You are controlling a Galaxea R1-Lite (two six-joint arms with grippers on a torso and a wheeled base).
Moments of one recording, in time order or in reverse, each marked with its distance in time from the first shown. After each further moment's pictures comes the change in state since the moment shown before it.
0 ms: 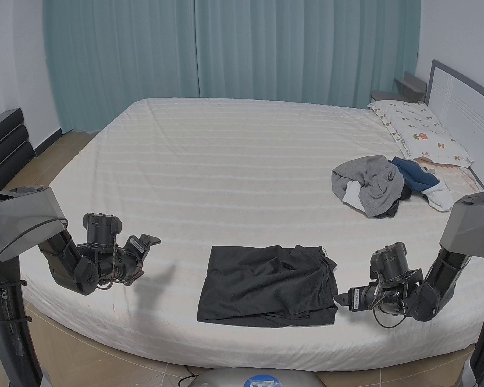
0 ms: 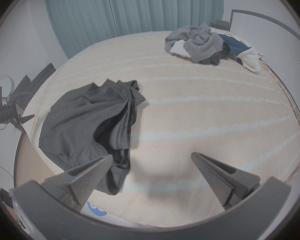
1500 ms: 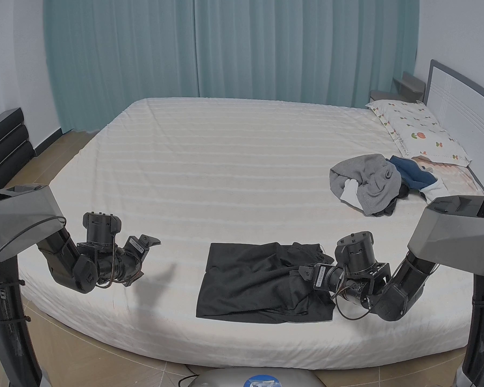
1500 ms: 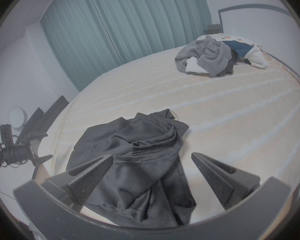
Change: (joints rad) left arm 0.003 -0.011 -0.006 0.041 -0.005 -0.001; right arm 0.128 0.105 -0.216 -0.122 -0.070 0.231
